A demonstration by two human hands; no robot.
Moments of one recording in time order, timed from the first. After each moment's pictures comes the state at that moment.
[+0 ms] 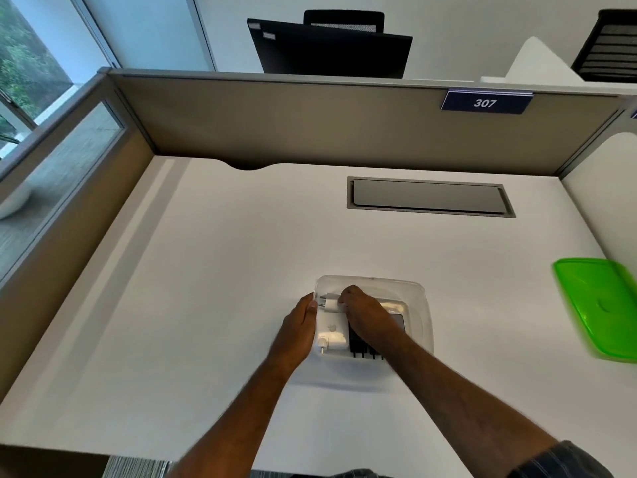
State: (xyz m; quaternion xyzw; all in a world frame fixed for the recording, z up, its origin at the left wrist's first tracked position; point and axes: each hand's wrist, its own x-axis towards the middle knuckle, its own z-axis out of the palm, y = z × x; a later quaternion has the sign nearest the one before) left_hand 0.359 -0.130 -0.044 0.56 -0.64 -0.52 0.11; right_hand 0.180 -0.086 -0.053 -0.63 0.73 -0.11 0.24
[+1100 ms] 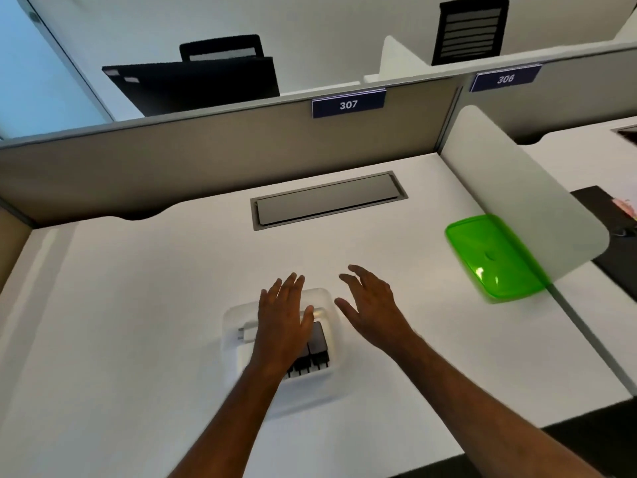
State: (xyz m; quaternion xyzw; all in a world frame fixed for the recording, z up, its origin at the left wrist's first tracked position) left_hand 0.225 -0.097 0.001 0.36 -0.90 -0.20 0.11; right_hand 0.054 0.027 -0.007 -0.52 0.82 -0.23 0.07
